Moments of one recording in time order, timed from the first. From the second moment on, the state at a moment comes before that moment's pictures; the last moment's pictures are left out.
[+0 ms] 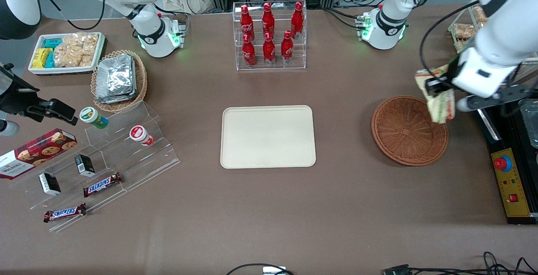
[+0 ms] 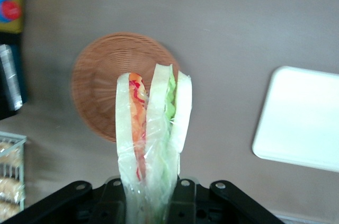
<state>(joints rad) -0.26 0.04 0.00 -1.59 0.02 1.52 -0.39</state>
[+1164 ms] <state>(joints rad) -0.30 0.41 -0.48 -1.62 0.14 1.88 -0.81</state>
